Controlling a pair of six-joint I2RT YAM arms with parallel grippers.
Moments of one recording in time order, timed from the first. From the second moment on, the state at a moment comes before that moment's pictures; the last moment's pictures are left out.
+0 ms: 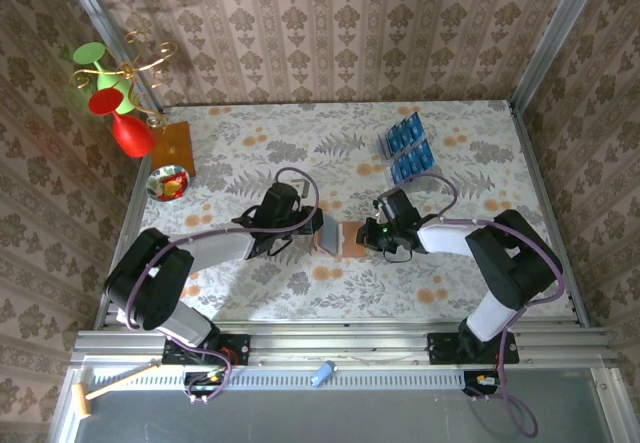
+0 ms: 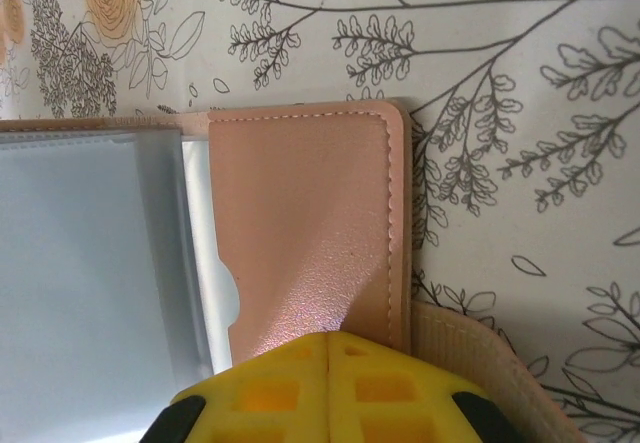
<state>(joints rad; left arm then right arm) -0.70 1.52 0.70 0.15 0.14 -0.59 0.50 1.65 0.69 0.03 -0.35 0.81</state>
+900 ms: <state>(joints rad) -0.73 1.59 0.76 0.22 0.20 -0.61 0.50 1.70 0.69 0.12 -0.36 0.81</state>
